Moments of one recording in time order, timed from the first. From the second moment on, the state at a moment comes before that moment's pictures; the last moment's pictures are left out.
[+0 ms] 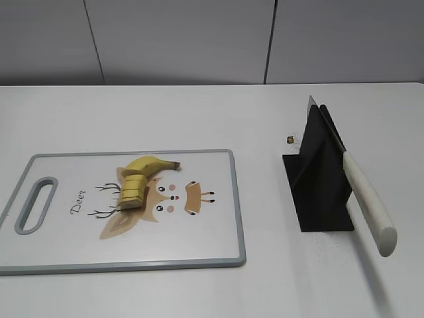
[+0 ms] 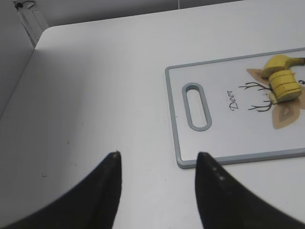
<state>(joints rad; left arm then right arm) -0.05 -0.01 -0.48 -0.01 1.09 0.11 0.05 0.18 -0.59 0.00 1.17 0.10</state>
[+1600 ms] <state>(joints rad) -0.05 -0.01 -0.48 -0.01 1.09 0.11 0.43 1.12 -1.00 0.09 1.21 0.25</state>
